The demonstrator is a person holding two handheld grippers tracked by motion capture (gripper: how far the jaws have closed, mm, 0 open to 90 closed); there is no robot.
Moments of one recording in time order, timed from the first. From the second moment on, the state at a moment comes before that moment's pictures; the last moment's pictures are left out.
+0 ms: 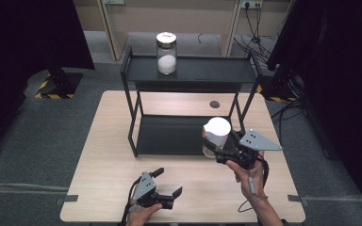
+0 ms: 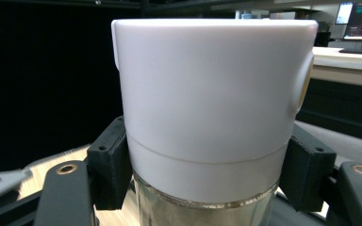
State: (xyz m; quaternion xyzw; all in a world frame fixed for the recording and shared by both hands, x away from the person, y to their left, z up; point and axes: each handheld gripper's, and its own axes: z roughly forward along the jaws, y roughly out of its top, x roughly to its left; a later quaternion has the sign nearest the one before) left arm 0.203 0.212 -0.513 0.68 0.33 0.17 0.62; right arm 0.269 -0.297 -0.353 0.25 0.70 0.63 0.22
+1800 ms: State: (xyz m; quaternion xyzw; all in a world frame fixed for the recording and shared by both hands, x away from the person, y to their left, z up) left arm 0.203 0.213 -0.513 0.68 0.33 0.17 0.62; right arm 0.355 -0.228 -0.185 0.29 0.68 0.61 0.26
